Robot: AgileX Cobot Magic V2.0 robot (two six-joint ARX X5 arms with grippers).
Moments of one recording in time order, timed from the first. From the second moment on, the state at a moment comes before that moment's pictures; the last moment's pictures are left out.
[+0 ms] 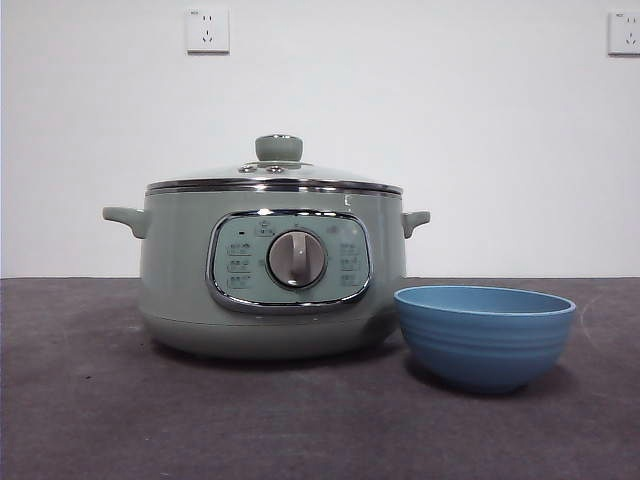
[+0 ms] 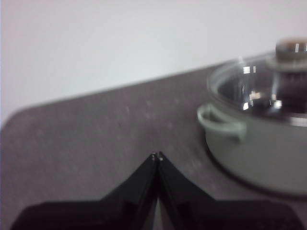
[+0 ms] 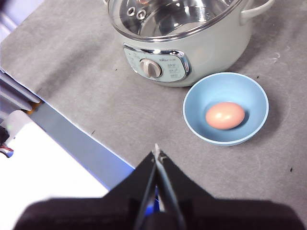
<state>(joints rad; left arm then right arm) 0.06 0.18 0.23 -0.19 0.21 0.16 0.52 0.60 0.89 -0.96 -0.29 0.10</state>
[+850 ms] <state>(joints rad) 0.06 0.00 0.02 -0.19 0.01 -0.04 0.52 0.60 0.89 -0.96 -0.29 0.10</state>
